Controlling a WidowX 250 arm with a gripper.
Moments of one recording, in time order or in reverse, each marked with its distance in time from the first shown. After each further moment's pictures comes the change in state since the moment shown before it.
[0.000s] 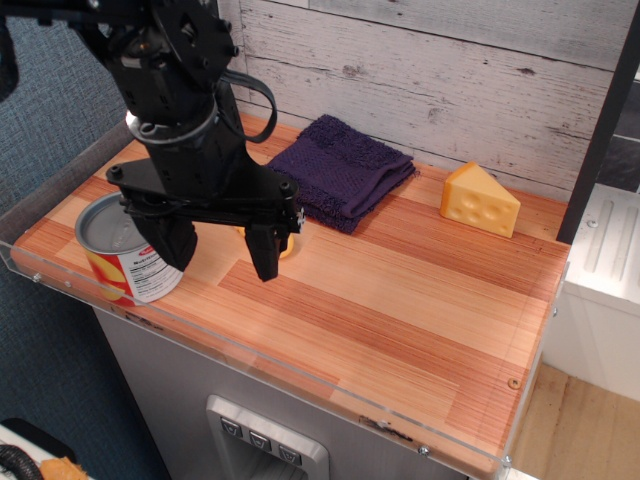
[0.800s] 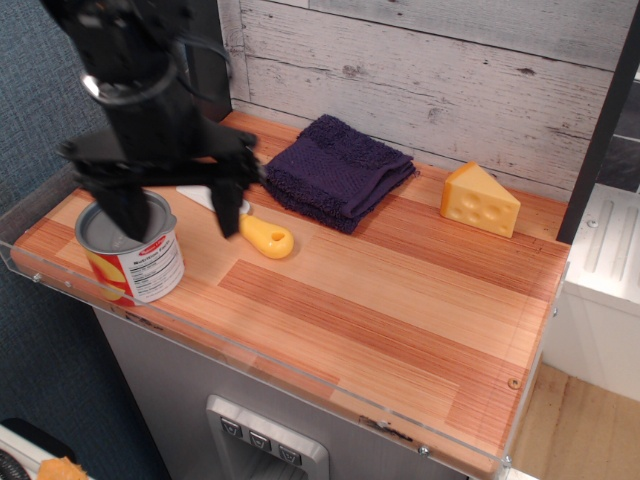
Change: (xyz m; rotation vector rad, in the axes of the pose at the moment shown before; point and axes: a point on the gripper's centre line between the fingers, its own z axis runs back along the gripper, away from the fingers) arm 0.015 0.035 0.013 0.067 -0.014 0.233
